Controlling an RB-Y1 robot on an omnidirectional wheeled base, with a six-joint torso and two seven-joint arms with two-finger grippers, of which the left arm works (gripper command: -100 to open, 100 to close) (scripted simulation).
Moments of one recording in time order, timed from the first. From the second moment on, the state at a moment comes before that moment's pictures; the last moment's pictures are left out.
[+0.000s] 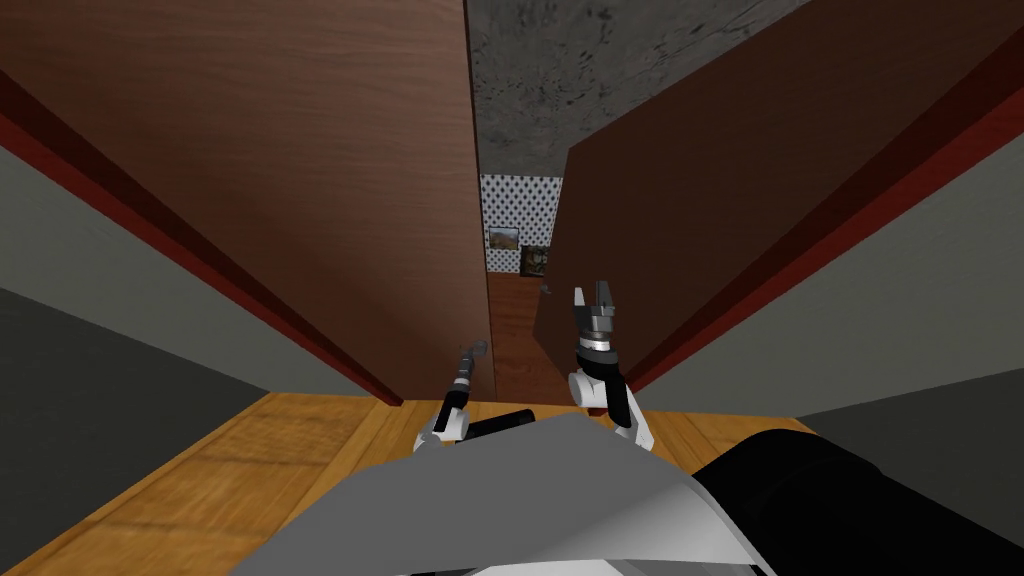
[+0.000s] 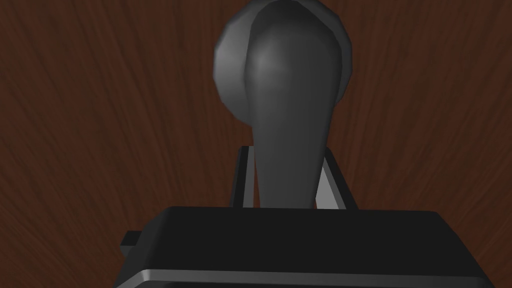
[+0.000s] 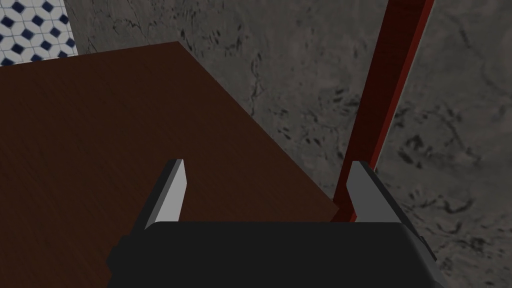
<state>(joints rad) -0.17 0.01 -0.36 -0.61 0.33 -0.81 -0.19</state>
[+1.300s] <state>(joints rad) -0.14 0.07 -0.27 -0.67 0.37 -0.79 -0.21</state>
